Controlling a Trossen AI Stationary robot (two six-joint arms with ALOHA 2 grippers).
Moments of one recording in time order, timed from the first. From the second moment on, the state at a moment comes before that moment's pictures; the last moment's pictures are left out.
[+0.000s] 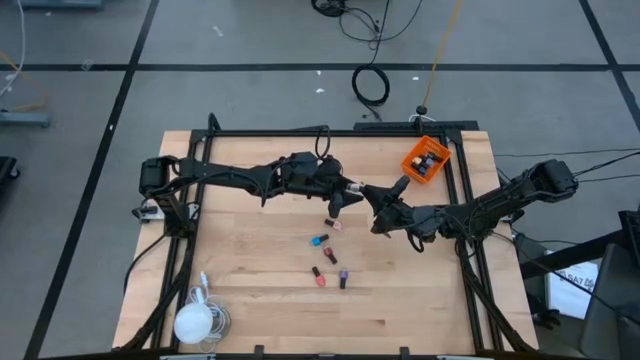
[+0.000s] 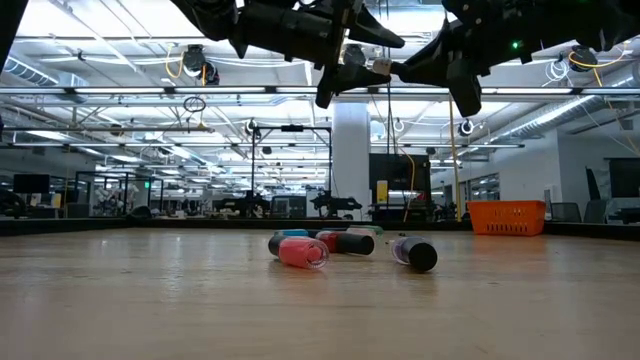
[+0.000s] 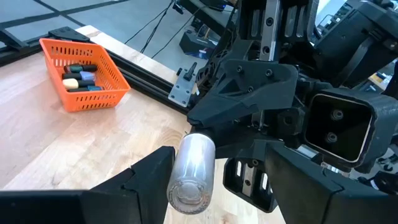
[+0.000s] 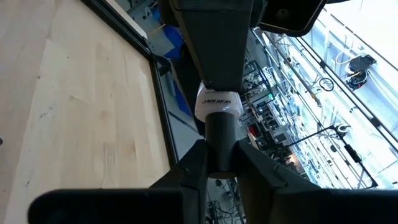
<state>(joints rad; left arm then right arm) 0.13 1.76 1.22 0.32 0.17 -0.45 0.26 1.26 0.50 0.69 0.92 -0.90</state>
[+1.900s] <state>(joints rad) 0.16 1.76 1.22 0.26 0.02 -0.33 0.06 0.60 0.02 0.61 1.28 -0.19</state>
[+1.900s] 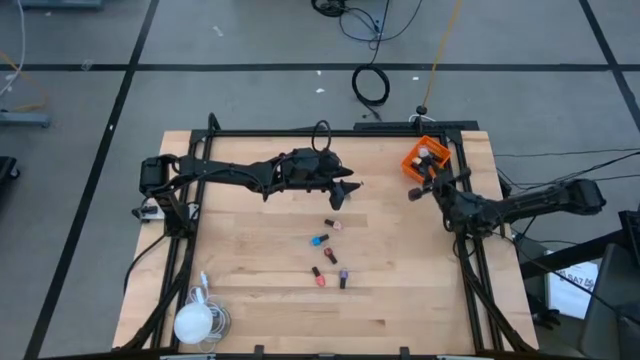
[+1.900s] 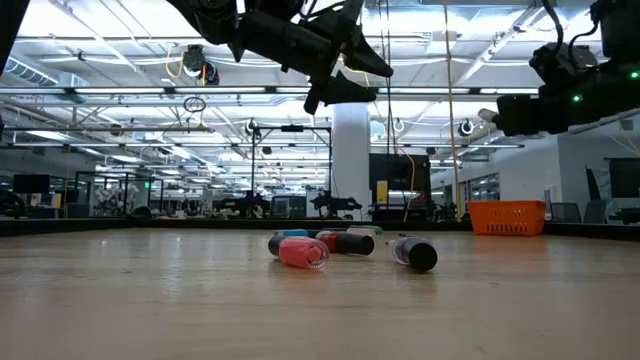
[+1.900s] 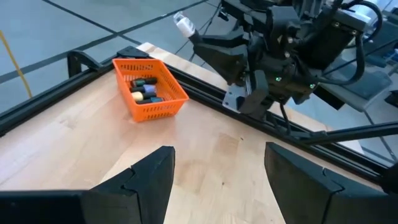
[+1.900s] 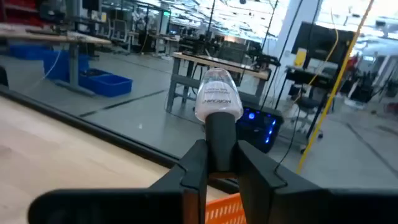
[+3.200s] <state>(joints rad) 0.17 1.76 1.22 0.26 0.02 -0.33 -0.58 0.61 0.14 -0.20 0.63 0.35</state>
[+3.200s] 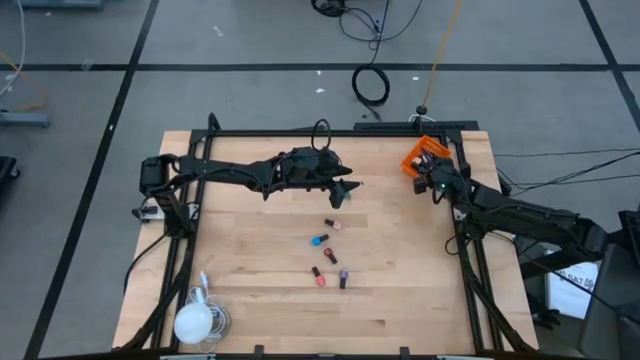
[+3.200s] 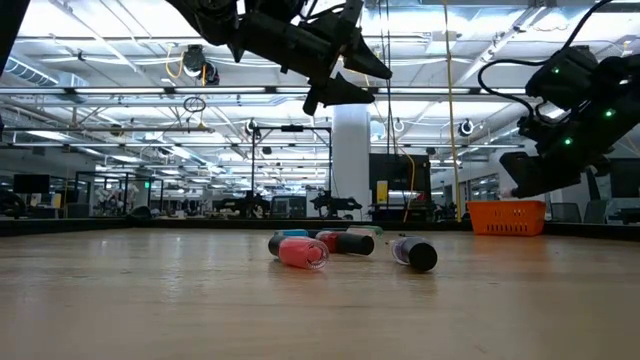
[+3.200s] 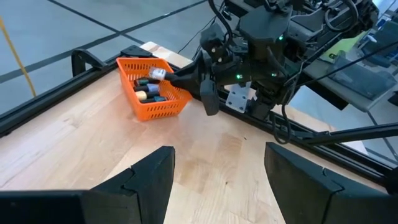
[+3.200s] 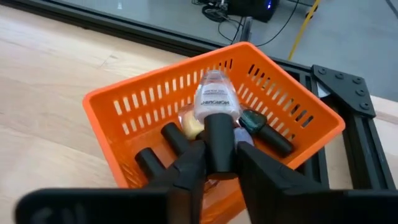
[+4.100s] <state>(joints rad) 0.17 1.76 1.22 0.27 -0.01 -0.26 -0.41 0.65 0.14 0.41 -0.10 0.28</state>
